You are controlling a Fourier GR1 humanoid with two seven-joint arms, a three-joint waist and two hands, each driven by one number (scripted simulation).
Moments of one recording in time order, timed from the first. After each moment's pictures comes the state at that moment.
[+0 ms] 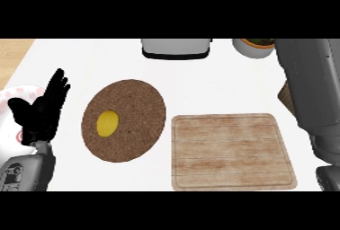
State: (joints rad) left arm -0.21 0.20 0.15 -1.46 -0.04 0.06 0.16; right arm -1.12 -0.27 -0.13 -1.02 1.04 -0.45 1.02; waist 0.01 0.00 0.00
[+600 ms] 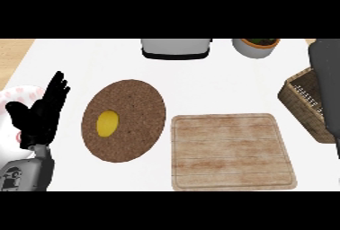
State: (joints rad) left arm -0.19 0.20 0.15 -1.49 -0.04 0.05 0.16; right arm -1.03 -0.38 -0.23 -0.92 0.93 -0.42 0.91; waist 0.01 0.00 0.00
